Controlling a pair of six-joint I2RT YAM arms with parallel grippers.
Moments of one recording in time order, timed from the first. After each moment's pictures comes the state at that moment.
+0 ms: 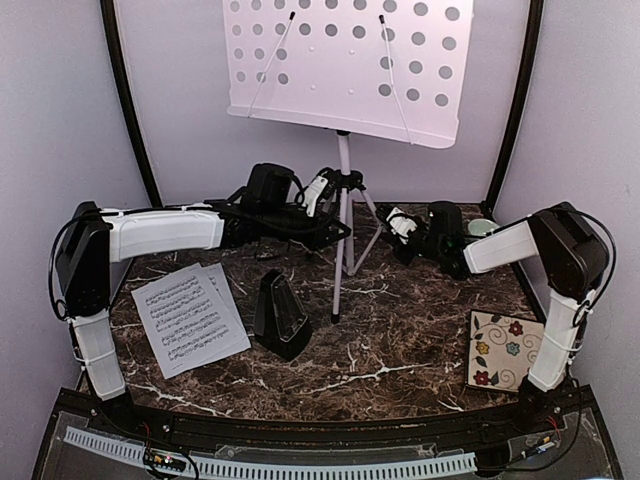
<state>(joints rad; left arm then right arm) -0.75 1.88 1.47 -0.04 0.40 -0.13 0.43 1.87 0.97 0.54 -0.24 -0.58</state>
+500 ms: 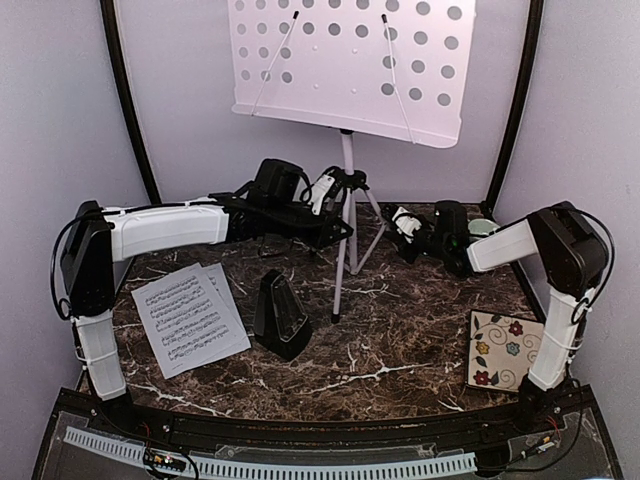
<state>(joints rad) -0.78 1.90 1.55 -0.15 0.34 -0.11 0.39 1.89 0.97 0.58 -0.31 -0.61</state>
